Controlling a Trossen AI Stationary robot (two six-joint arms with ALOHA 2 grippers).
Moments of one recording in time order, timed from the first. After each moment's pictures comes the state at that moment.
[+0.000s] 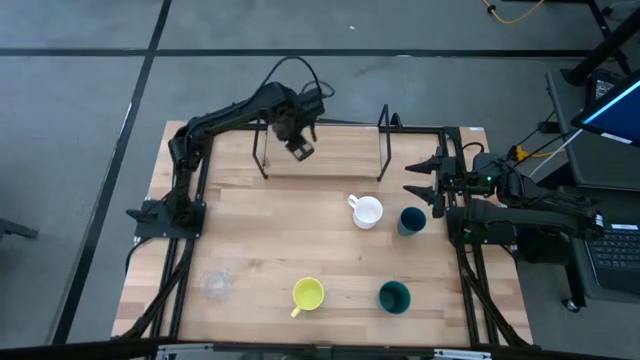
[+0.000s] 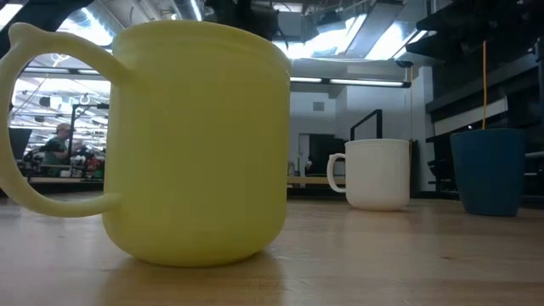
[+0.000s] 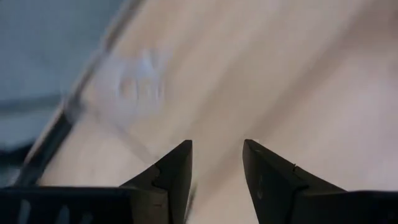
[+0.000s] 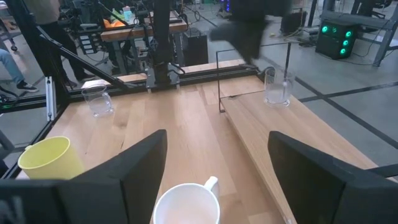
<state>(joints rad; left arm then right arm) 0.47 1.96 2.03 -1.49 -0.14 -0.21 -0.24 0.41 0.51 -0.27 -0.08 0.07</state>
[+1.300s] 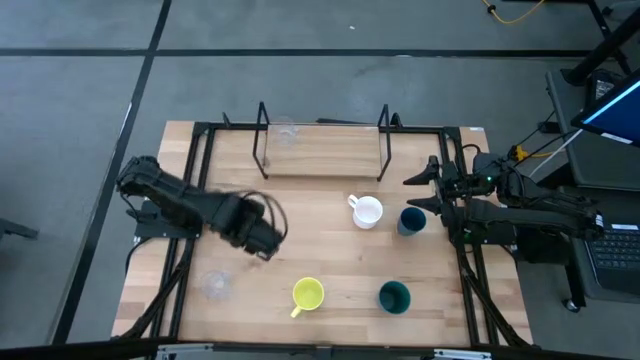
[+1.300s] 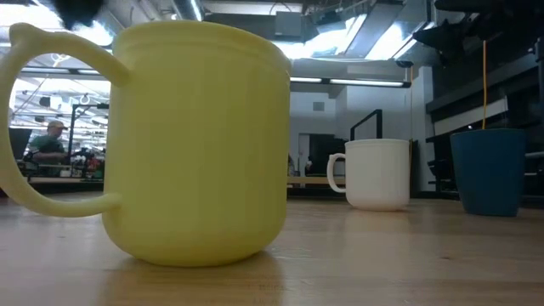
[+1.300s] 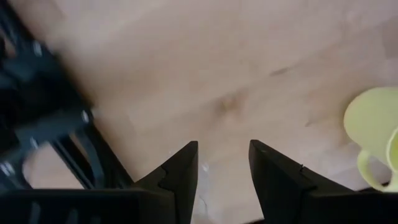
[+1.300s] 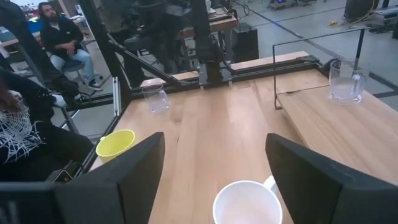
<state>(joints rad) -0.40 1.59 1.56 -1.56 -0.02 -1.56 -0.24 0.41 0.51 -0.27 -0.32 0.16</state>
